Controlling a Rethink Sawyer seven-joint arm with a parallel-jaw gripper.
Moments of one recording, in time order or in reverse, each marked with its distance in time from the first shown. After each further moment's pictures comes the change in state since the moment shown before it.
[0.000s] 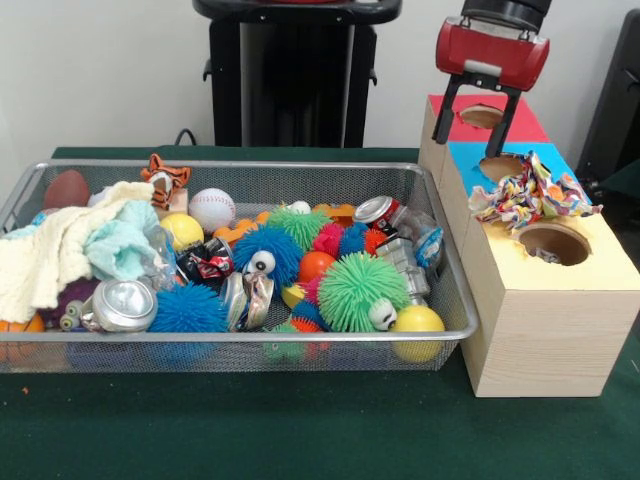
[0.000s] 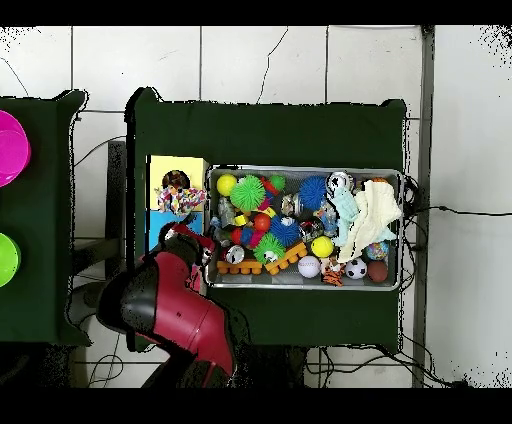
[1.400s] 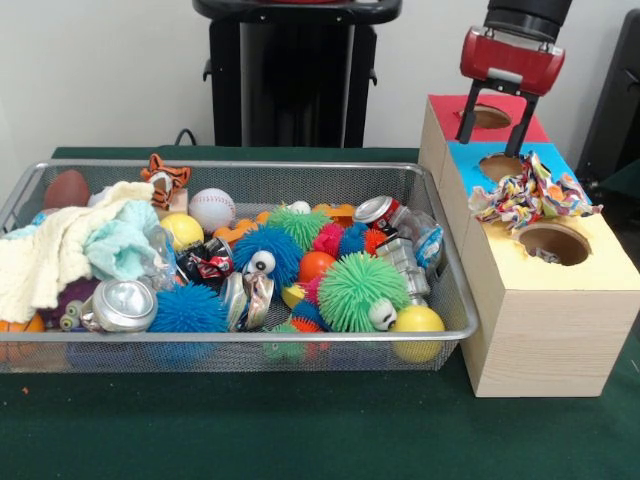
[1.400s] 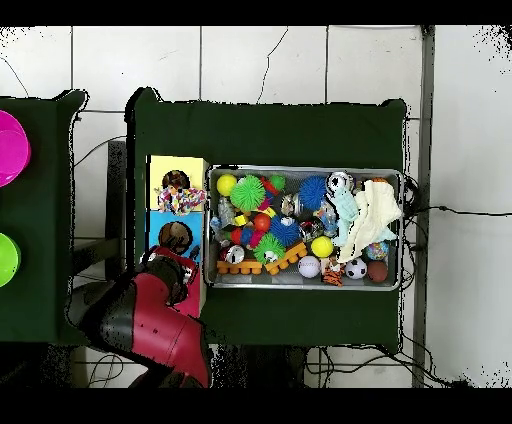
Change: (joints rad) arm 0.103 0.043 0.000 0.039 0.000 0.000 0.000
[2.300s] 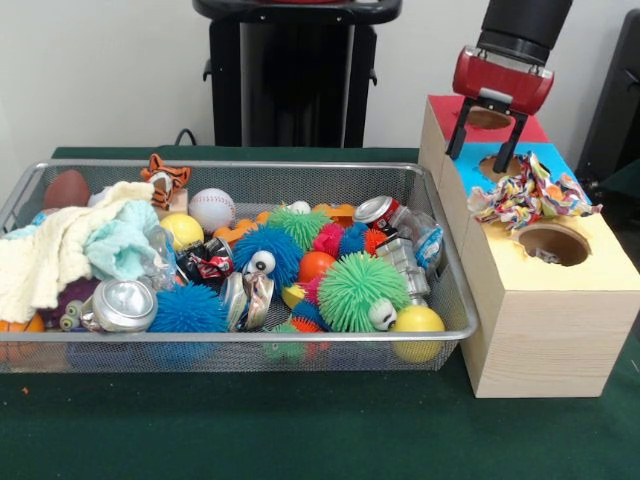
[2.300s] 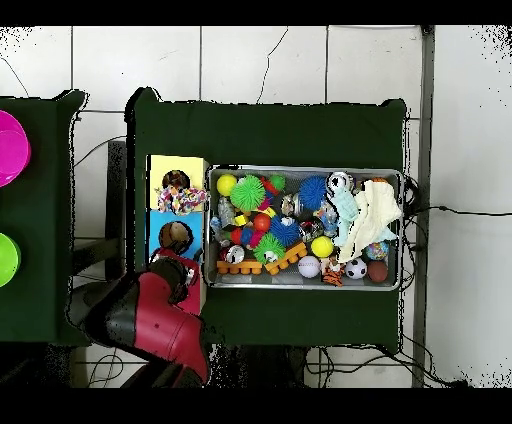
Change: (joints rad) arm 0.010 0.062 -0.008 -0.018 0.005 0.001 0.000
